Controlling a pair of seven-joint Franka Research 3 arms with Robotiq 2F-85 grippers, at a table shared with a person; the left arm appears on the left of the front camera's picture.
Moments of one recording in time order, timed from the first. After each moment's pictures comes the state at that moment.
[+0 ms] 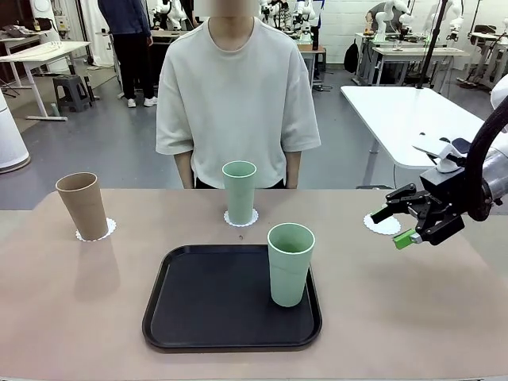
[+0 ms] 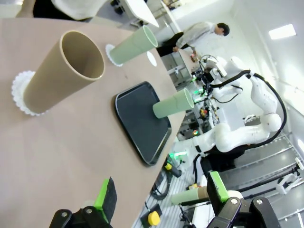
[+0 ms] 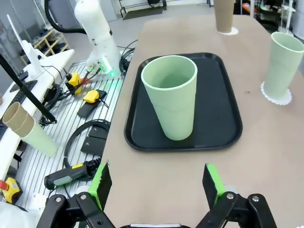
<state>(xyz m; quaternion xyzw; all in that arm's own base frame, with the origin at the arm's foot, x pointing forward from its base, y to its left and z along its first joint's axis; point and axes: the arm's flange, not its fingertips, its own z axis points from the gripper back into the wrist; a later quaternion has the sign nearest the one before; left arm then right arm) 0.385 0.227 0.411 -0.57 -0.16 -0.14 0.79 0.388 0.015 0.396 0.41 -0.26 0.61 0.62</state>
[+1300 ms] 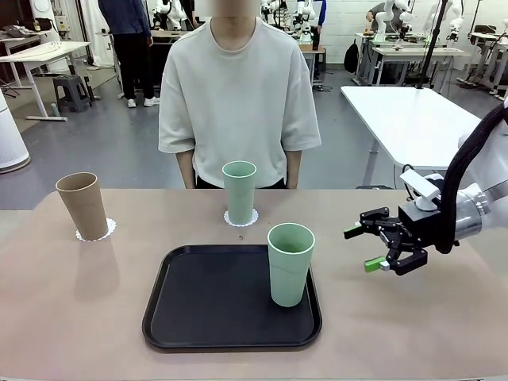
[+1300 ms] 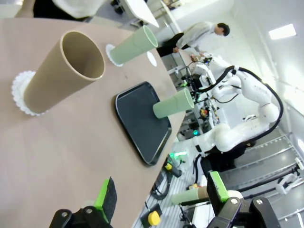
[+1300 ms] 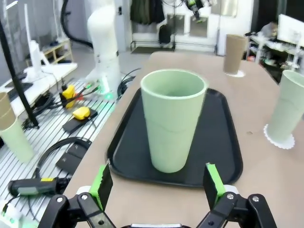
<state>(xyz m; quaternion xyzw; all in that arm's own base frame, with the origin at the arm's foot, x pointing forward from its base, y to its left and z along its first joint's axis) 0.385 0.227 0.411 -0.57 -0.16 -0.14 0.79 0.391 0.046 0.310 0.46 -0.38 0.61 0.52</state>
